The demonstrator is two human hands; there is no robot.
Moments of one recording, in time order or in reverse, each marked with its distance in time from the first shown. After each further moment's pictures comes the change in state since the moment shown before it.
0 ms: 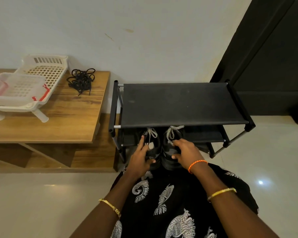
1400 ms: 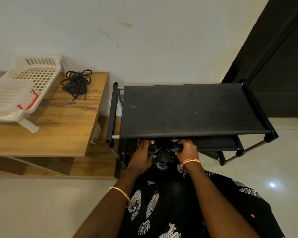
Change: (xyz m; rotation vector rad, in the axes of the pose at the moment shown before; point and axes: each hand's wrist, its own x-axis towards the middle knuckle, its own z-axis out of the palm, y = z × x) left_hand 0.078 -0.044 0.020 0.088 0.012 -0.062; right_hand 0.092 0.030 0.054 0.278 0.198 0.255
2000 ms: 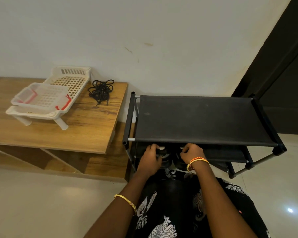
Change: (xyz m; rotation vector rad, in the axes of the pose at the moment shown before) left_hand -0.029 0.033 -0.035 -0.143 0.077 -0.128; right_hand -0.014 -0.042 -0.027 -0.010 -0.131 0.084
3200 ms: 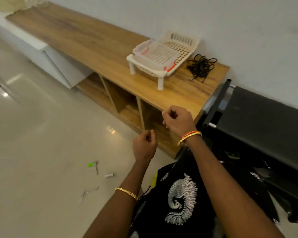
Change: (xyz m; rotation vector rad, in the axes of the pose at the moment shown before) left_hand -0.145 -0.113 -0.126 -0.224 0.994 -0.335; right_hand -0.135 -0.223 0.119 0.255 -0.352 -0.737
